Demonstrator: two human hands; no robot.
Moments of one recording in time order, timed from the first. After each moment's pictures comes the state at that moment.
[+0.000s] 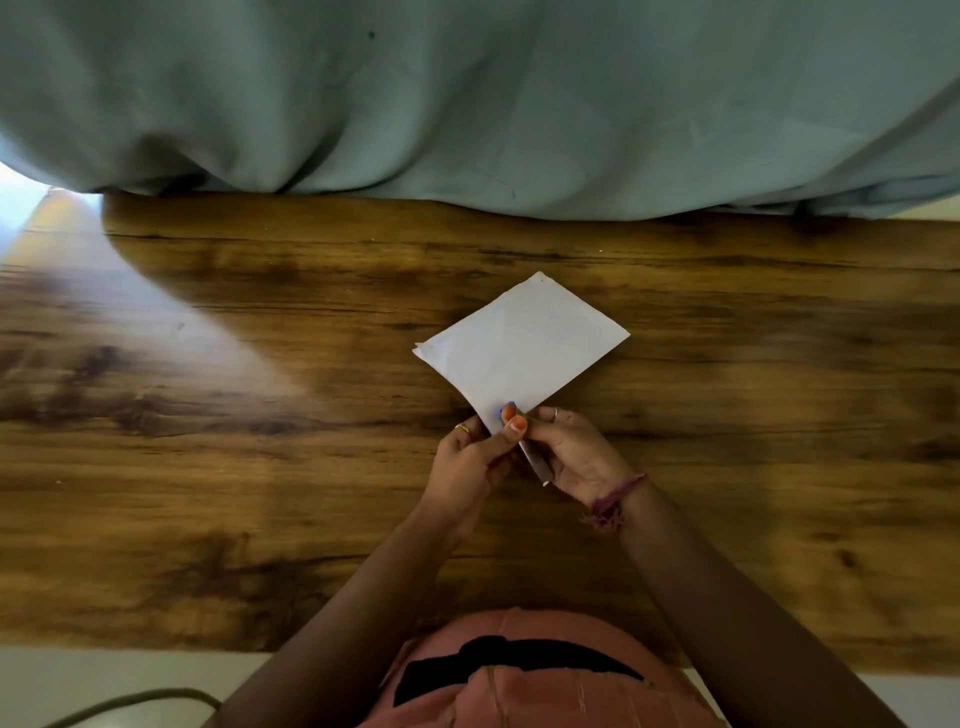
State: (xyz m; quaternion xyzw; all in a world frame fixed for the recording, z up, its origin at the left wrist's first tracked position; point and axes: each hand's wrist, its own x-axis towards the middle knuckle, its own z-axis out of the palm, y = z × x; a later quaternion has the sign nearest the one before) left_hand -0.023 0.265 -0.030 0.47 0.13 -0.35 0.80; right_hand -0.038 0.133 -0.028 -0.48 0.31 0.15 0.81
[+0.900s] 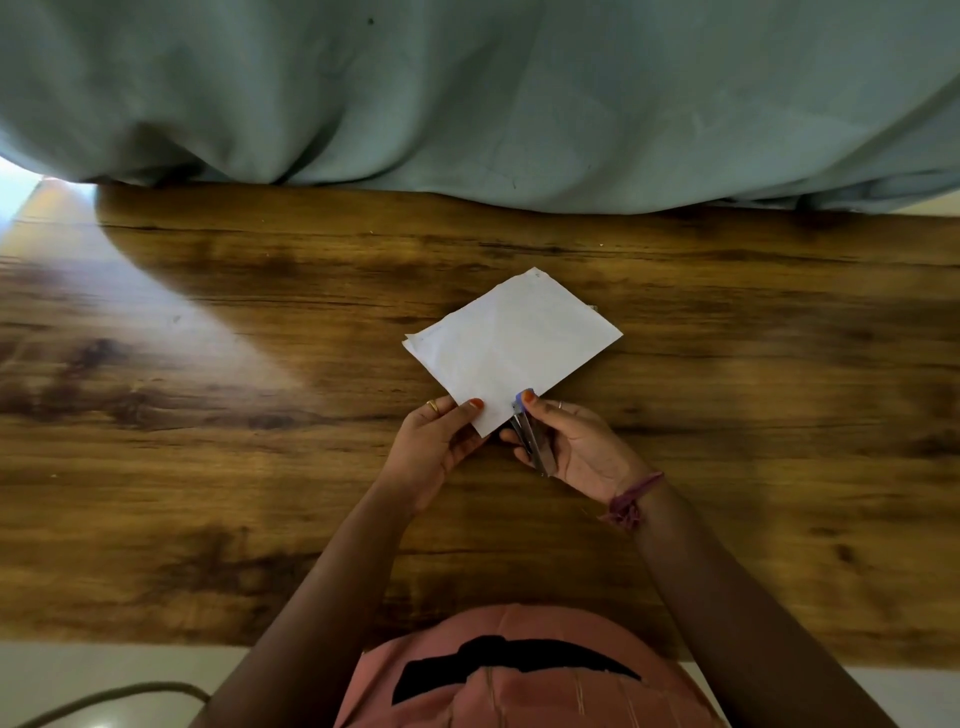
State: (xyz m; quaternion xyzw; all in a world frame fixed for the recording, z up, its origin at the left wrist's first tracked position) left_hand 0.009 0.291 -0.032 0.47 0.16 -0.35 0.79; right_hand -0.043 0.116 -0.027 -0.40 0.27 0.20 0.85
